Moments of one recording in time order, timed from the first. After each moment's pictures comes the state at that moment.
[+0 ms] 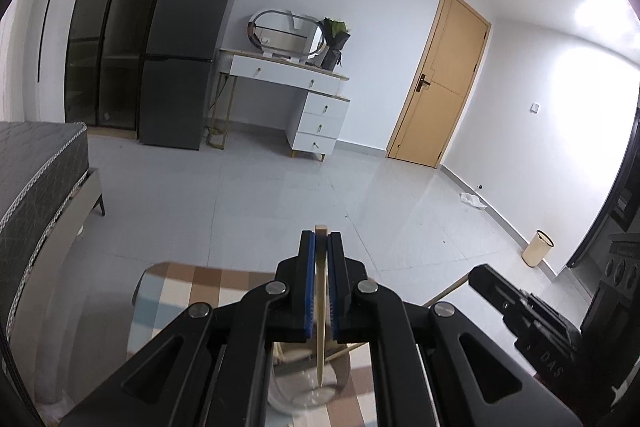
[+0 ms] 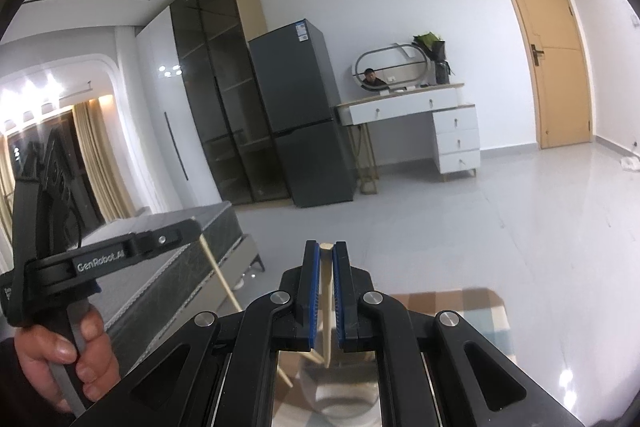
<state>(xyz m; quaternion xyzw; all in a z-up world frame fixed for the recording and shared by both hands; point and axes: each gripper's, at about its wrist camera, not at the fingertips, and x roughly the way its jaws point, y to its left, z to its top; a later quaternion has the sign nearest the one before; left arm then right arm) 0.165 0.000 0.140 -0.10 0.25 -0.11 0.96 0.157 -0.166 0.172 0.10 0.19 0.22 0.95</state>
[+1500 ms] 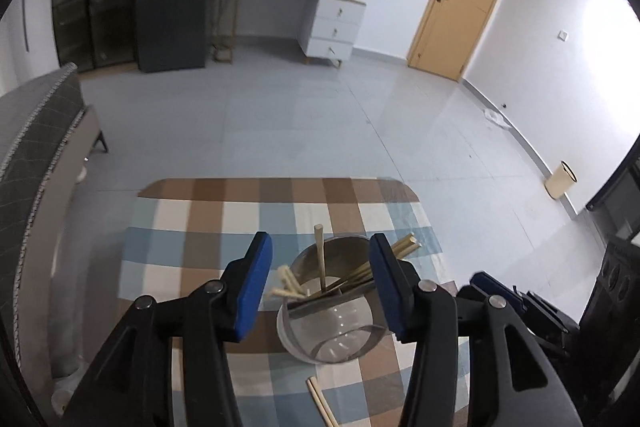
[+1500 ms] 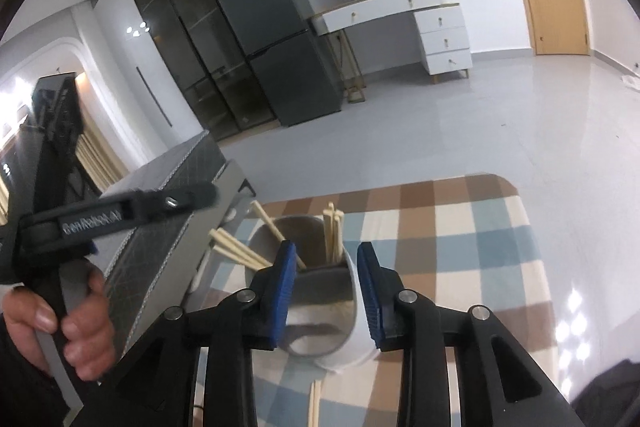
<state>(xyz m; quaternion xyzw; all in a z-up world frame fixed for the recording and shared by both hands) 0.159 -0.025 0.104 -0.06 0.41 -0.09 0.90 0.171 -0.183 0.062 0.13 0.34 0.21 0.90</state>
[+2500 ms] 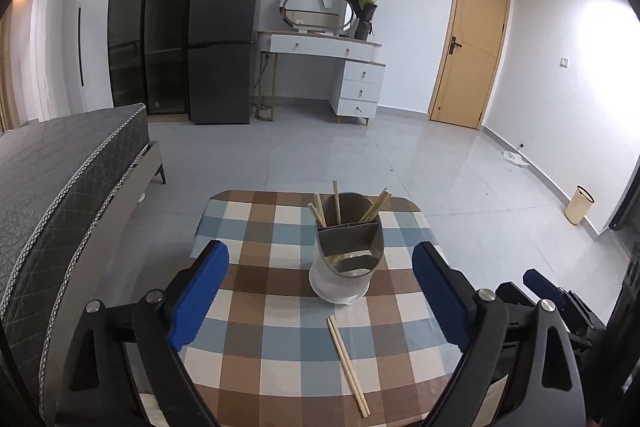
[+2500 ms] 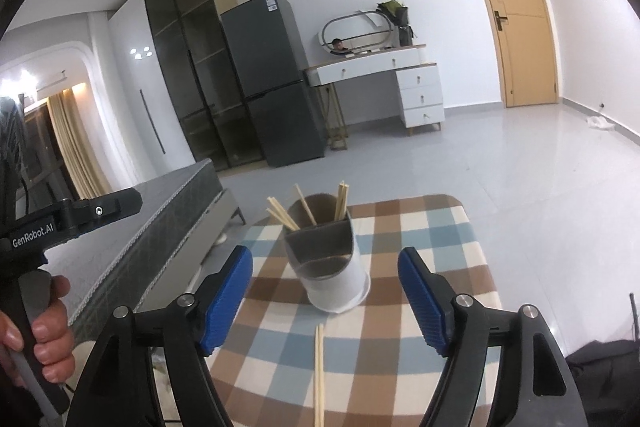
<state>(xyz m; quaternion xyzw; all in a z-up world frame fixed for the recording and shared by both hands) 0.006 -0.012 0.117 -0.04 0.30 -0.02 0.95 0.004 -0.201 0.099 0.10 0.25 0.16 0.95</state>
